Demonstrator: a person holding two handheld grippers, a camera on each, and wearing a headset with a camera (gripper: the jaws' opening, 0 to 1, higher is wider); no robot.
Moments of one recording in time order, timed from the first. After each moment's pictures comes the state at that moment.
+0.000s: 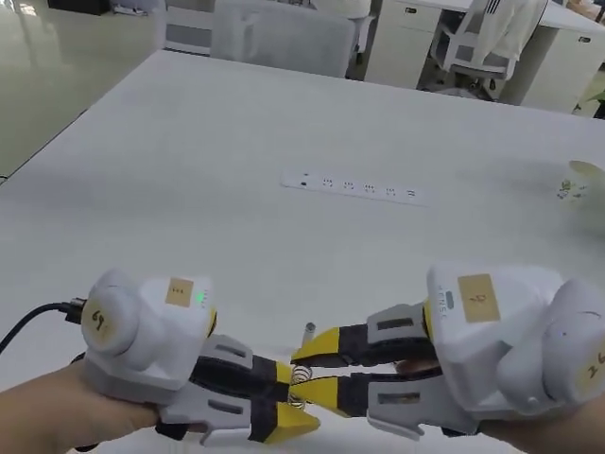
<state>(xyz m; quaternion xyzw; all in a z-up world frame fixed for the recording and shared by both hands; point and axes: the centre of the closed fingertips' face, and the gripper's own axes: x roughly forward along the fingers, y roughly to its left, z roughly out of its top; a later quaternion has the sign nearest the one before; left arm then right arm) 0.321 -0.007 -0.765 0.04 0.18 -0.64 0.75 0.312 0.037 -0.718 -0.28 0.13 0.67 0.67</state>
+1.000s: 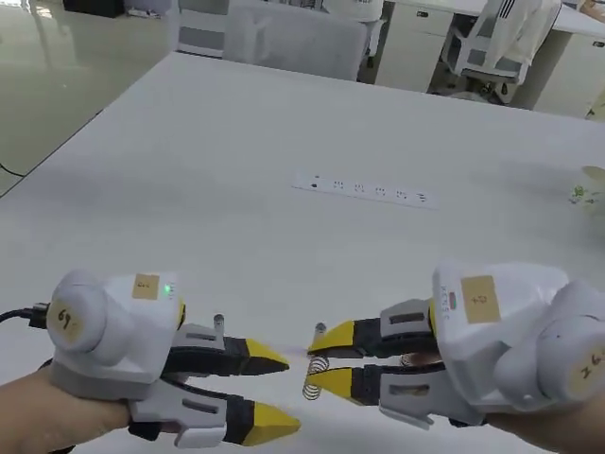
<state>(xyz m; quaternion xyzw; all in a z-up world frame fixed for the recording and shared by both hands) 0.329 0.032 -0.768 0.02 0.19 -0.58 0.79 0.326 0.031 -0.730 -0.32 0.13 0.65 0.67</state>
